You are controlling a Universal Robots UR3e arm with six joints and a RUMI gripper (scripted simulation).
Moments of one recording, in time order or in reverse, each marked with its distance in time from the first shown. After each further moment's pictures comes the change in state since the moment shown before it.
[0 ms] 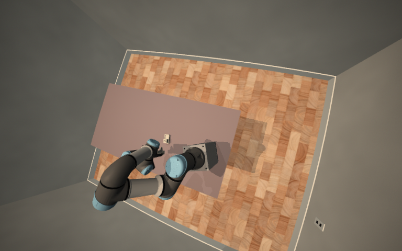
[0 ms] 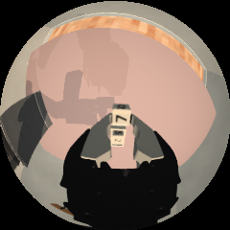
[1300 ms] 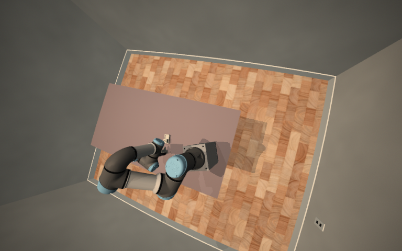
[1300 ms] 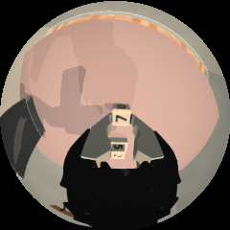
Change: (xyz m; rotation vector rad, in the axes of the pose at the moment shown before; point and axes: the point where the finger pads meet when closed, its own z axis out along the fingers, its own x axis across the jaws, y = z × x) arm 0.000 0.000 0.050 0.001 -0.002 0.000
